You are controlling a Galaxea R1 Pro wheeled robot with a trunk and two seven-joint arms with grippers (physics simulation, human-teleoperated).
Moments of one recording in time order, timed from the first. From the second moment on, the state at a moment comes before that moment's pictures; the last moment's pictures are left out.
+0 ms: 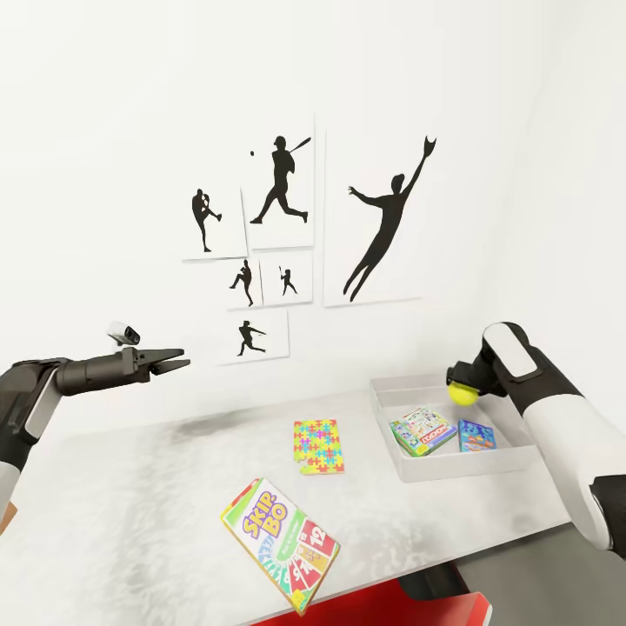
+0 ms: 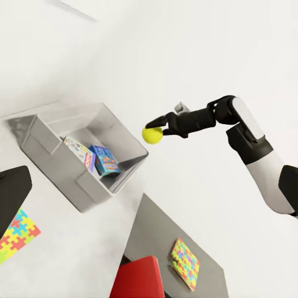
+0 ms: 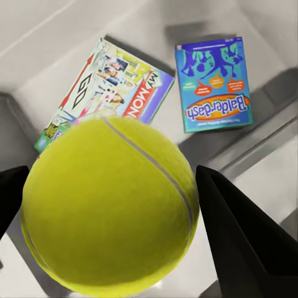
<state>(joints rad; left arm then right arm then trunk) -0.89 0.46 0.05 -0.93 0.36 0.97 -1.44 -1.15 -0.27 0.18 -0.69 -1.12 1.03 -0.90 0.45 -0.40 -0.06</state>
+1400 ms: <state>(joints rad) -0.89 0.46 0.05 -0.93 0.36 0.97 -1.44 -1.14 -0.14 0.18 -0.64 -1.13 1.04 -0.90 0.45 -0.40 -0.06</state>
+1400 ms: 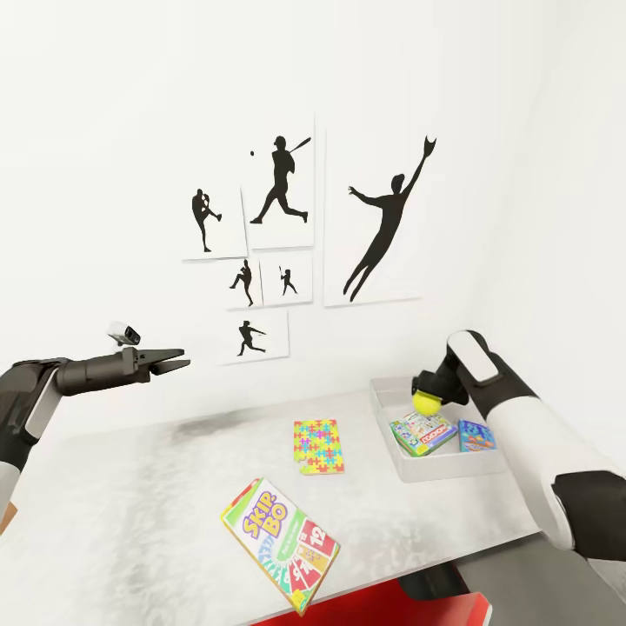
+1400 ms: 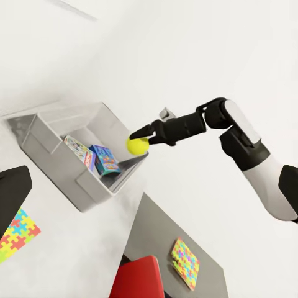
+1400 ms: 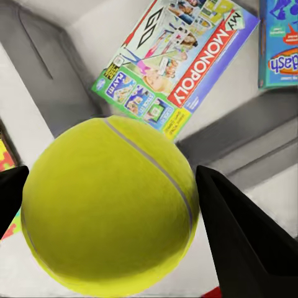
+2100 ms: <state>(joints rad) -0.89 0.46 0.05 -0.93 0.36 0.98 -1.44 -1.14 -0.12 0.18 -0.58 -1.13 1.04 -0.90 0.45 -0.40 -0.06</state>
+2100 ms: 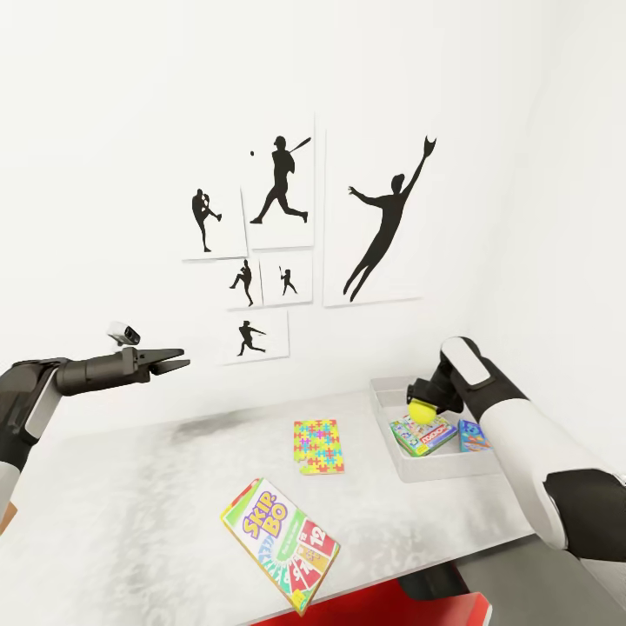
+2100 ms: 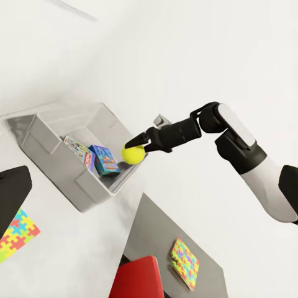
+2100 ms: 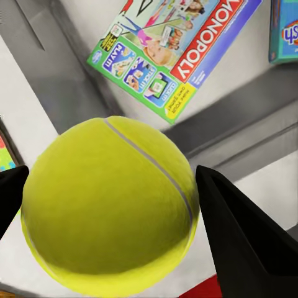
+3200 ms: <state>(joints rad) -0.90 0.54 0.06 -1.06 0.36 1.04 -1.55 -1.14 -0.11 0.17 -0.57 -1.13 1.04 -0.90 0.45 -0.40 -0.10</state>
